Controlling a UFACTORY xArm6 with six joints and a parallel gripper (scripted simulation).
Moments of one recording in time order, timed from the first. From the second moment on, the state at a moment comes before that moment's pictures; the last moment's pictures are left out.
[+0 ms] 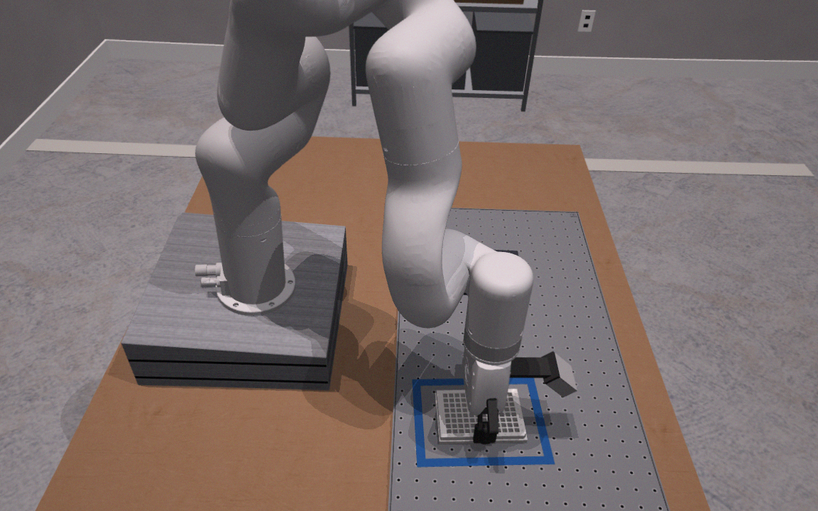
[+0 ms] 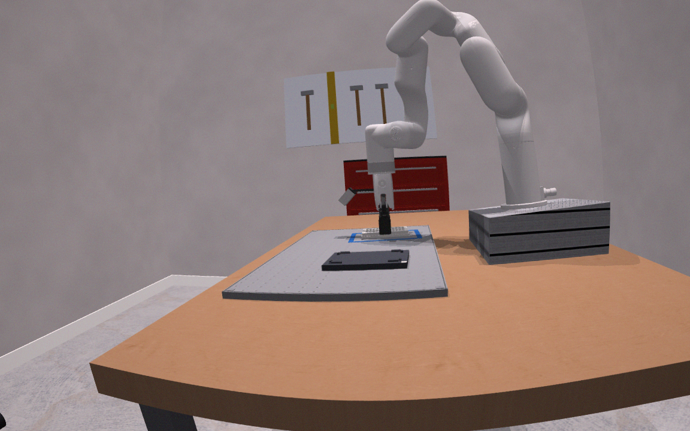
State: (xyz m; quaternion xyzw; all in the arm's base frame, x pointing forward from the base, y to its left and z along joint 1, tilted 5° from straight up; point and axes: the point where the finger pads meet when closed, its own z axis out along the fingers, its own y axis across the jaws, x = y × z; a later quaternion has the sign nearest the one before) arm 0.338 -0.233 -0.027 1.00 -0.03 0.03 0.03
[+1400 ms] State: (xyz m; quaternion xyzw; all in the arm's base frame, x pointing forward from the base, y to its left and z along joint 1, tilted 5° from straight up) arm 0.338 -0.233 -0.030 1.00 -0.03 0.03 0.03
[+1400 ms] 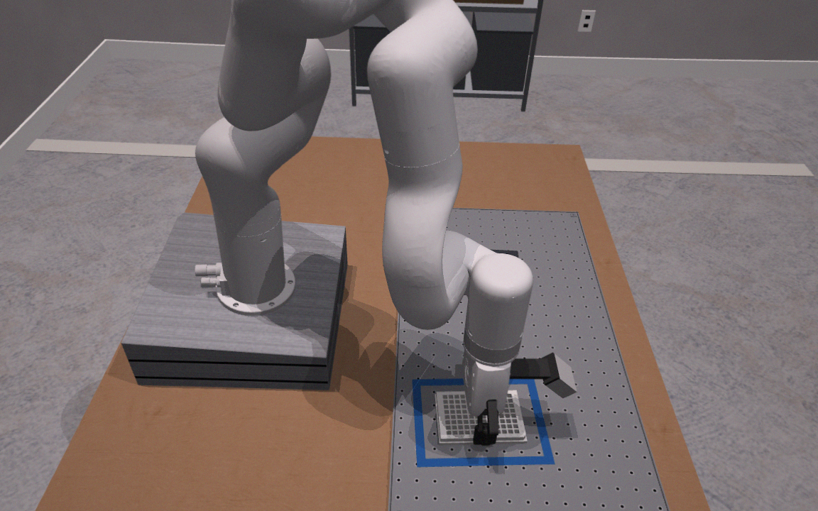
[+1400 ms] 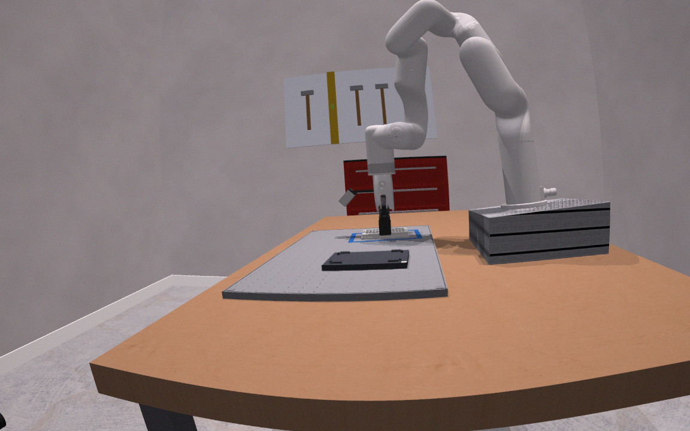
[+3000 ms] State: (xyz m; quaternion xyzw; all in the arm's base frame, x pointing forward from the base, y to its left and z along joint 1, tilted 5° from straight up) arm 0.333 -0.228 0.059 1.00 -0.03 0.03 0.03
